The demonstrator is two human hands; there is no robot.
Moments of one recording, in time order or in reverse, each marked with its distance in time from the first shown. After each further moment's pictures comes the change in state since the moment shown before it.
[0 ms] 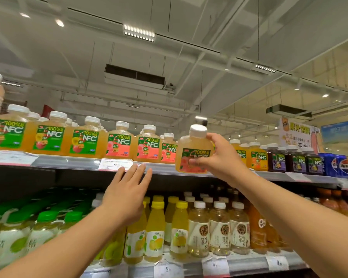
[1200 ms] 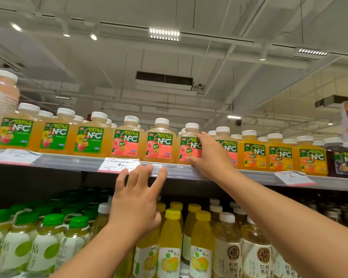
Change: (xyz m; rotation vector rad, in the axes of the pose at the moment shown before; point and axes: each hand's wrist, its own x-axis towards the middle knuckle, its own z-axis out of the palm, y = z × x) left_hand 0.015 0.026 0.032 0.082 0.389 -0.175; right_hand 0.076 0.068 0.098 -0.323 -0.023 -0.093
